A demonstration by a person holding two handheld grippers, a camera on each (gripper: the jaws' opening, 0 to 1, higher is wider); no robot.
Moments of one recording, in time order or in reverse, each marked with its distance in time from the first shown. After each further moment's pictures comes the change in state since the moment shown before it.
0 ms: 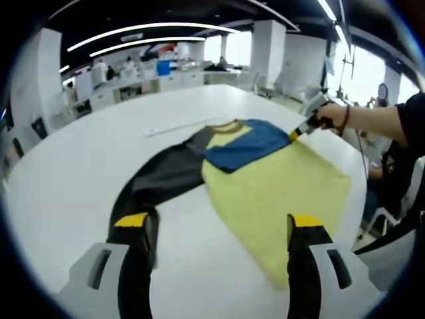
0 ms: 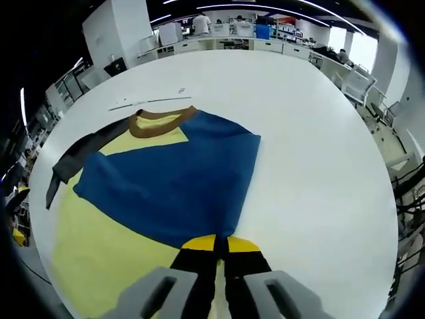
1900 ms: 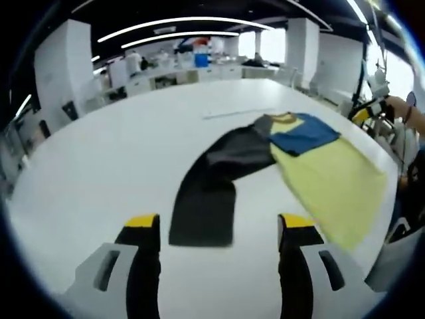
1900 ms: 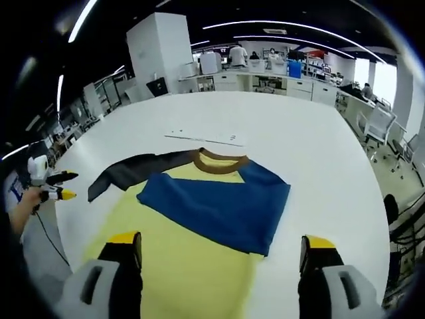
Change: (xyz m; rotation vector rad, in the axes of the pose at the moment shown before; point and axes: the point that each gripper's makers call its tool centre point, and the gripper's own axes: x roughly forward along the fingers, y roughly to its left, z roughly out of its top) left arm -0.023 0.116 -0.046 -0.095 0.036 0.228; right arm -0.095 0.061 0.025 -0.170 -0.235 0.203
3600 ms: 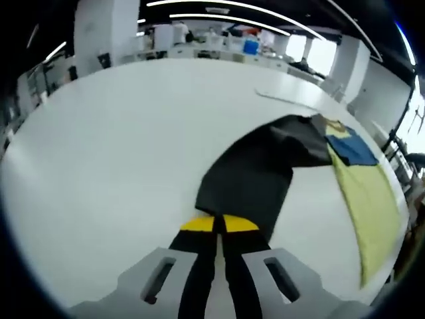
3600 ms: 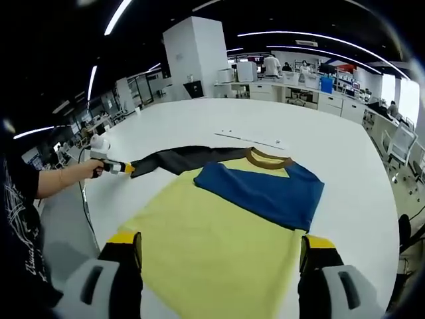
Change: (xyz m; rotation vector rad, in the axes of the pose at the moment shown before) left arm 0.043 0.052 -0.047 -0.308 0.076 0.125; right arm -0.046 0.072 -0.038 -0.102 -0.031 0.139
